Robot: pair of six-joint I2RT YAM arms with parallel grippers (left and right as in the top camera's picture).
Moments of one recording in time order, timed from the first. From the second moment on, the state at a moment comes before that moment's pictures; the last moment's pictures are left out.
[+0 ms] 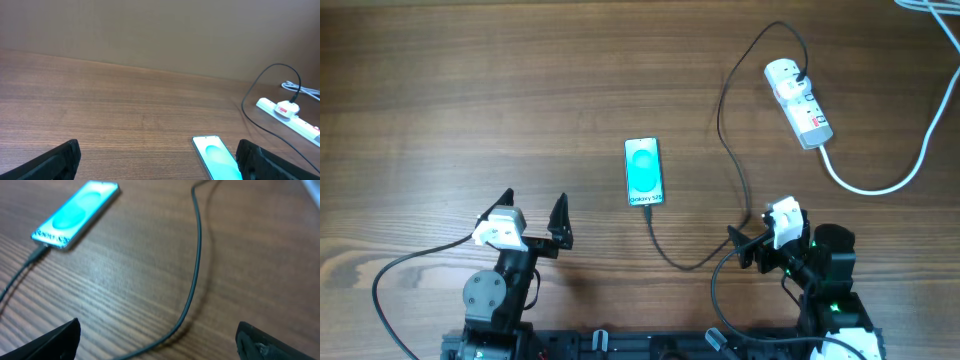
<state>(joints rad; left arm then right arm) -0.14 0.01 0.01 -0.07 0.04 -0.23 0.01 0.65 0.01 0.03 -0.44 -0.19</state>
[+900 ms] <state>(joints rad) -0.14 0.01 0.01 -0.07 0.04 -0.23 0.04 0.16 0.01 0.02 -0.45 -0.14</state>
